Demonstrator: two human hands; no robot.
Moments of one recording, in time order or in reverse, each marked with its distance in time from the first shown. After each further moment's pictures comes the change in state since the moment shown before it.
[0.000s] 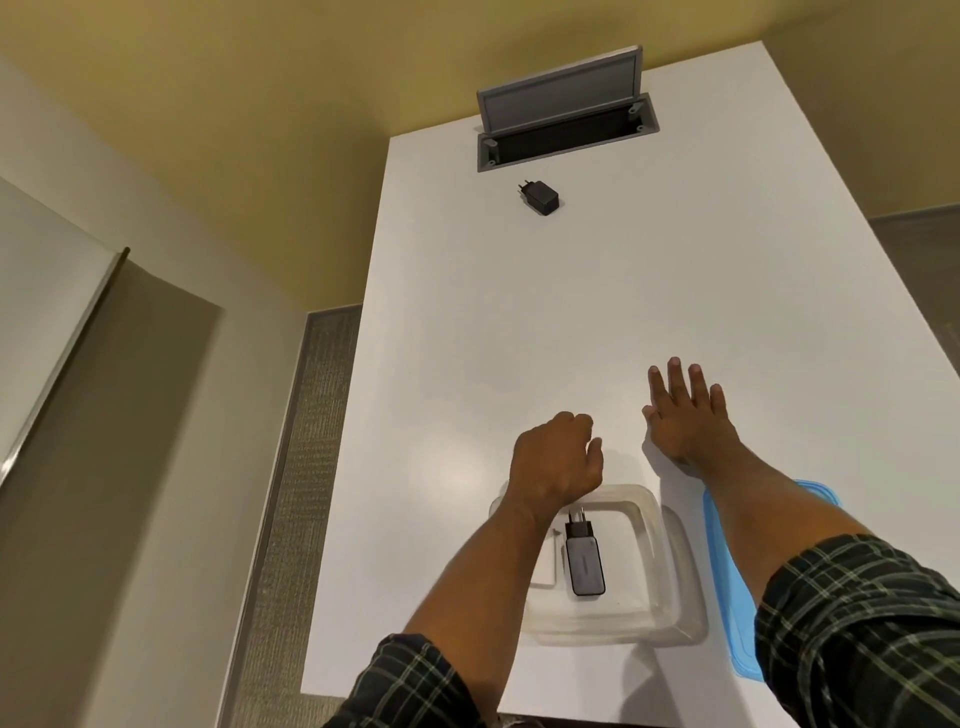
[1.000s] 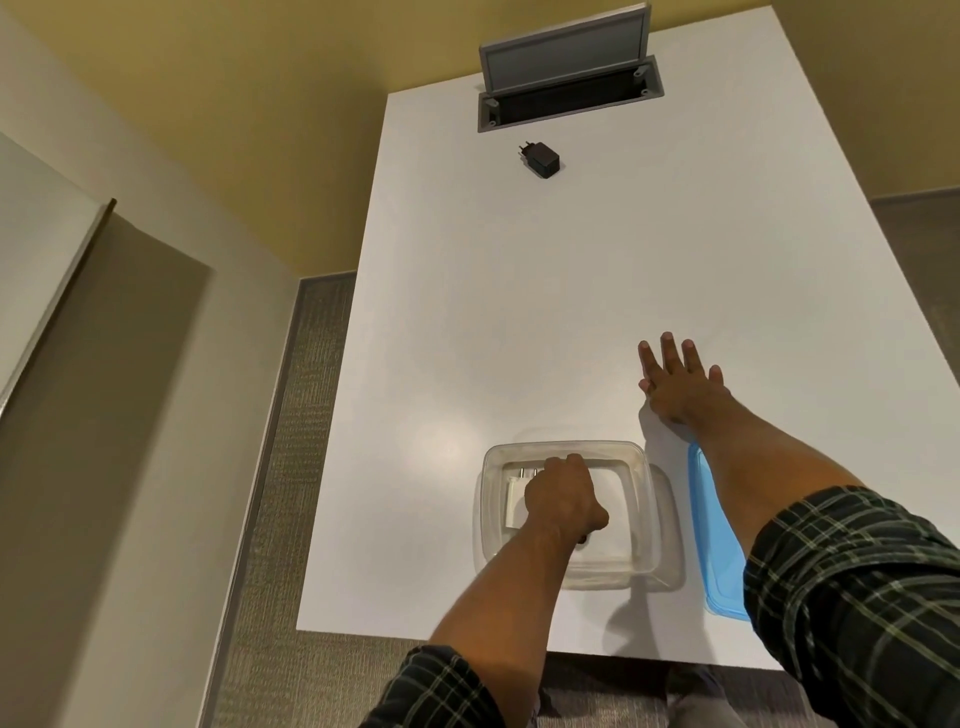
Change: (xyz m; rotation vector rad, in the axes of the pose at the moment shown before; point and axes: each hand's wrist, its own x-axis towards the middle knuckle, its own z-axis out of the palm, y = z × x) left_hand -0.074 0.029 0.046 -0.022 -0.474 -0.341; right_hand -0.020 -0.001 -0.014 0.058 -0.220 0.049
